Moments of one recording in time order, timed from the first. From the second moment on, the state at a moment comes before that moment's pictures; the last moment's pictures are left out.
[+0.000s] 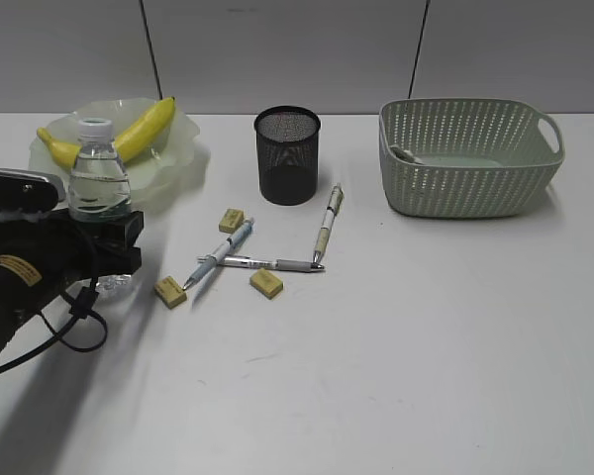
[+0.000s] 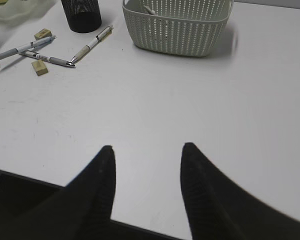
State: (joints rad) left arm -0.33 2.04 -0.49 -0.07 -1.19 -0.06; right arm 0.34 -0.01 -0.51 0.00 1.04 0.04
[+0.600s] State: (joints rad) left arm -0.33 2.04 -0.44 -0.07 -1.23 -0.06; right arm 0.34 -0.01 -0.51 0.00 1.04 0.04
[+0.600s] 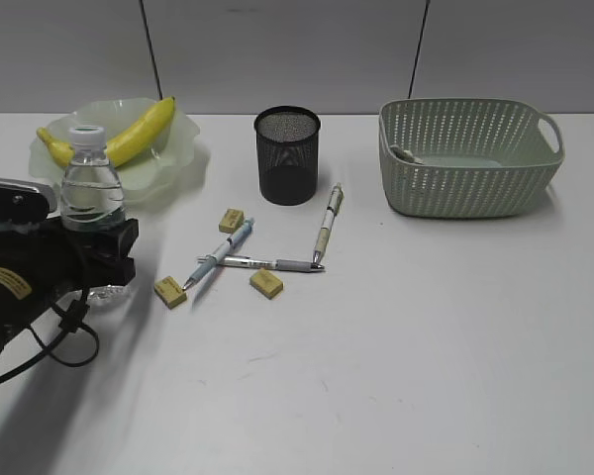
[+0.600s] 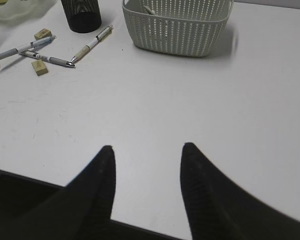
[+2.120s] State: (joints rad) left arm -0.33 1.48 -0.26 -0.03 -0.63 -0.07; right arm 0.34 -0.01 -0.51 0.00 1.04 0.04
